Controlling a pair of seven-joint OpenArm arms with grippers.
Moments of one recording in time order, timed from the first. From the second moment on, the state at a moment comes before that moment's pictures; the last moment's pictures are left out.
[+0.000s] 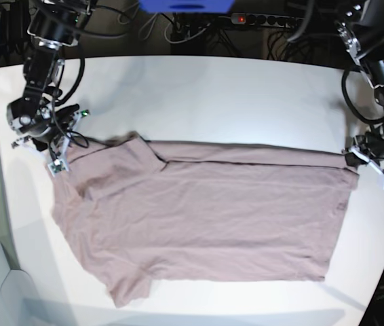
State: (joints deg) left arm -13.2 -22.5 -33.3 54.2 -19.2 -39.6 44.9; right arm -0.3 2.4 24.2 90.4 -17.8 39.7 -49.6
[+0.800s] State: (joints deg) left arm -10.5 -22.7 -37.4 72.0 -26.7 -39.8 54.2; right arm 1.1 5.2 23.0 101.4 -17.9 39.9 -50.9
